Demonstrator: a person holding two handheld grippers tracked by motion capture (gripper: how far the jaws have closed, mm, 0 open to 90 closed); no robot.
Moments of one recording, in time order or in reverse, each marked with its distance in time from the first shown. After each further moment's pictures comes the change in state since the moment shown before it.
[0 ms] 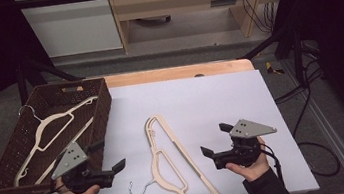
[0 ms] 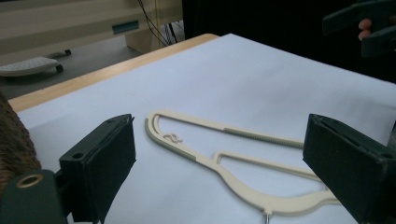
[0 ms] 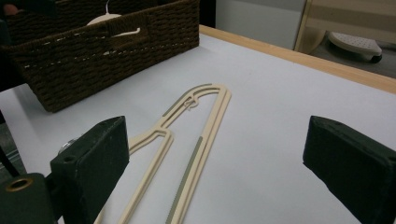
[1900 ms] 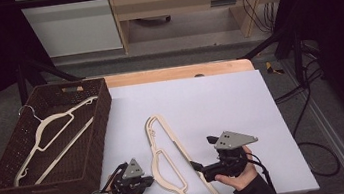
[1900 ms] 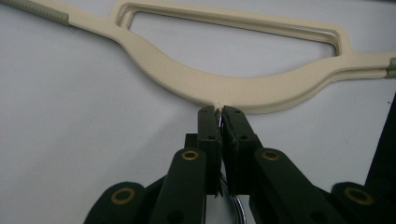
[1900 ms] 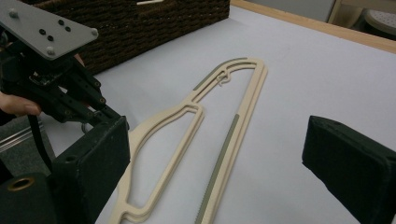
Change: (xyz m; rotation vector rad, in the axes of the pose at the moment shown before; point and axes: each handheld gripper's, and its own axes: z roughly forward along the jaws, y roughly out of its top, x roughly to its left) left arm -0.040 -0.070 0.092 0.492 -0.166 0.060; right arm 0.023 -0.017 0.022 0.079 0.071 -0.018
